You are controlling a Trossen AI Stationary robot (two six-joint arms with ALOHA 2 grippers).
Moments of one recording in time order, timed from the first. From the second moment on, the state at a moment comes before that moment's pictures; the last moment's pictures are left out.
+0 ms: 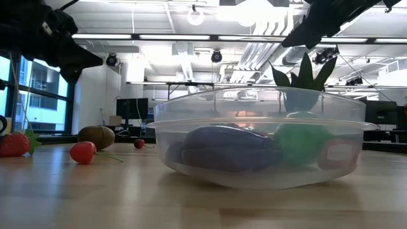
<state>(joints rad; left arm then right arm) 0.53 0.09 0.19 -0.33 0.22 -0.19 0.05 0.88 0.69 -0.32 0.15 0.03</state>
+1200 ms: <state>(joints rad) 0.53 1.18 0.73 -0.82 0.16 -0.08 0.06 0.88 0.69 -0.33 0.15 0.03</state>
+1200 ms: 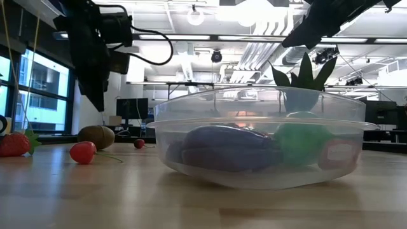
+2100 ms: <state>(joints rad) 0.48 1.27 0.73 -0.80 0.14 0.11 0.06 0.88 0.69 -0.33 0.15 0.03</state>
